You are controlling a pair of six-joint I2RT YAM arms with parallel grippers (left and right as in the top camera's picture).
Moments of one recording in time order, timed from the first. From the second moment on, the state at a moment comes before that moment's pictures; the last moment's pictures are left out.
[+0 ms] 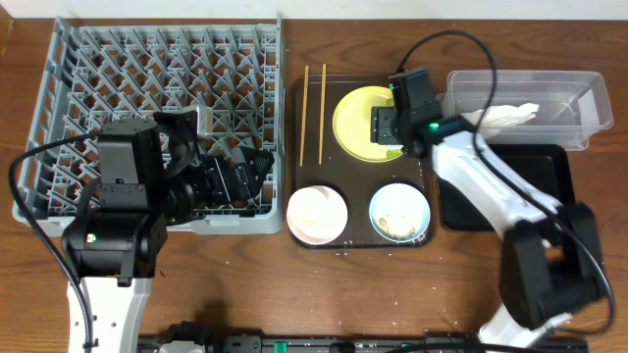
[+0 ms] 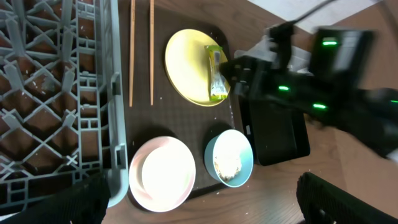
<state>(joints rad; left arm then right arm) -0.04 1.03 1.17 -0.91 0.57 -0.36 0.38 1.85 1.26 -0.36 0.14 0.34</state>
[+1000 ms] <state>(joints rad) -0.04 1.03 1.17 -0.94 0.58 -0.36 0.07 1.55 1.26 -0.43 0.24 0.84</state>
